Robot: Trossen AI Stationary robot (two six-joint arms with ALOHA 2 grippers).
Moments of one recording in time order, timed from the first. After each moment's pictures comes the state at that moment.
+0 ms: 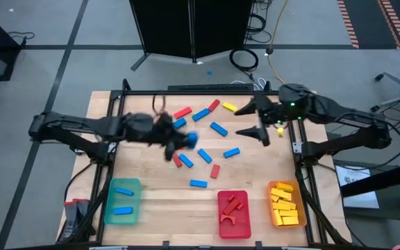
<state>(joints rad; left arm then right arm) -0.08 1.19 1.06 -0.24 -0.06 -0.54 -0.16 1.06 1.25 -0.53 -0.21 0.10</state>
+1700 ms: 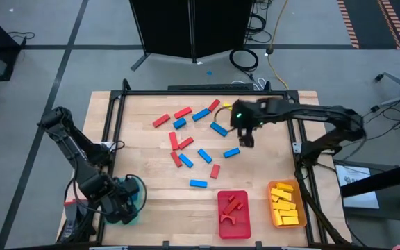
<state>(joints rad) -0.91 1.33 1.01 -0.96 -0.05 -1.56 -0.23 1.47 1.25 -0.99 0.05 -0.15</state>
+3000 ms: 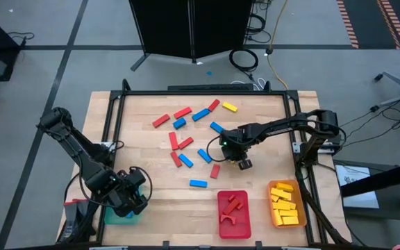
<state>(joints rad) -0.81 1.33 1.01 -0.97 -0.22 -1.54 -0.12 1.79 0.95 -0.60 -0.03 -0.43</state>
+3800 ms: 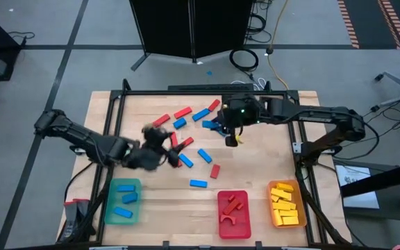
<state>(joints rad) -0.33 1.27 1.01 -0.36 -0.87 -0.77 -0.15 1.44 1.36 -0.52 -0.05 -0.25</state>
